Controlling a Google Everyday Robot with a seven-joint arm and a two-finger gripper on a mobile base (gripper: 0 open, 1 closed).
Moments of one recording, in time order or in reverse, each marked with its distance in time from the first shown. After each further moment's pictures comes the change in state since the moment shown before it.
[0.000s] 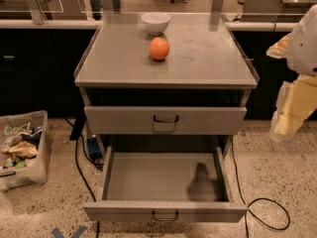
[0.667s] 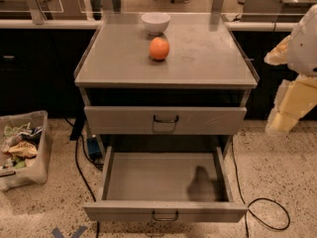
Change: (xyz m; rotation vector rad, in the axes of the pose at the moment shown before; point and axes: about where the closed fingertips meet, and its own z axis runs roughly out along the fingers) arm 0.000 0.000 0.000 0.000 0.000 0.000
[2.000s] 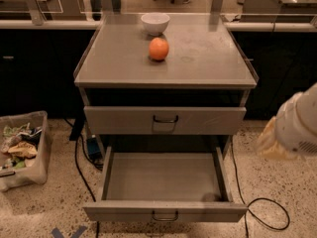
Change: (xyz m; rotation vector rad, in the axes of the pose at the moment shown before) arm 0.051 0.048 0.101 0.011 0.019 0.035
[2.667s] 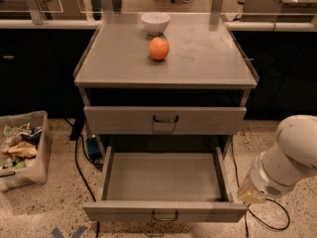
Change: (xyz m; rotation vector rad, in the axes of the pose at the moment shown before) arm 0.046 0.065 0.171 -0.238 0.009 0.121
